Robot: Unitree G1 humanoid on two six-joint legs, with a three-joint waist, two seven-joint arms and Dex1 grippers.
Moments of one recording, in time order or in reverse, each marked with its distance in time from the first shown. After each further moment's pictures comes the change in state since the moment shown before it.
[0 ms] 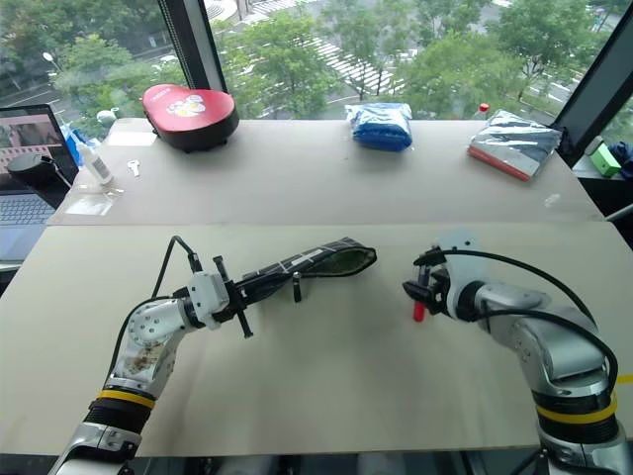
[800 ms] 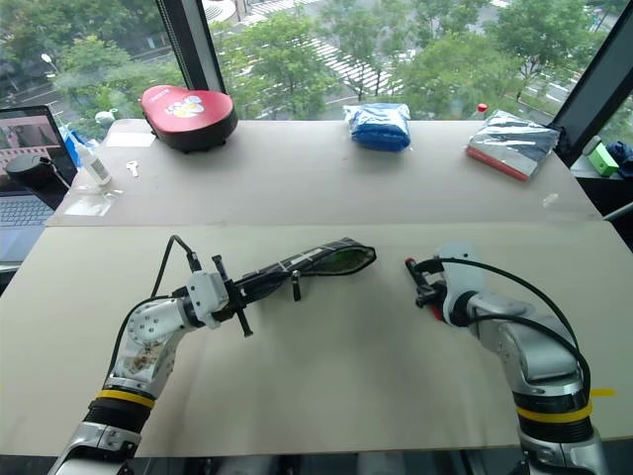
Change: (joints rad) left arm -0.006 0.003 0.001 -0.001 0.000 0.000 0.011; right arm 0.005 0.072 0.009 0.086 -0.107 -0.035 -0.018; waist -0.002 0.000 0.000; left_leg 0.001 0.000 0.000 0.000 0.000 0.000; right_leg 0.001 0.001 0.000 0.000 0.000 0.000
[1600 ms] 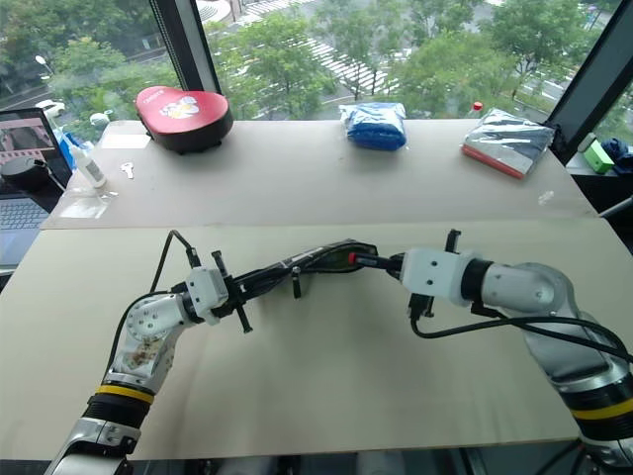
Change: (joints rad) left arm -0.018 0.007 -0.002 0.002 0.000 0.000 -0.007; right arm -0.055 -0.315 0.242 0.060 -0.433 -1.139 0.564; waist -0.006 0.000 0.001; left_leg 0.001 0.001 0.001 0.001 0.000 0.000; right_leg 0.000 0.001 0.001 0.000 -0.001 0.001
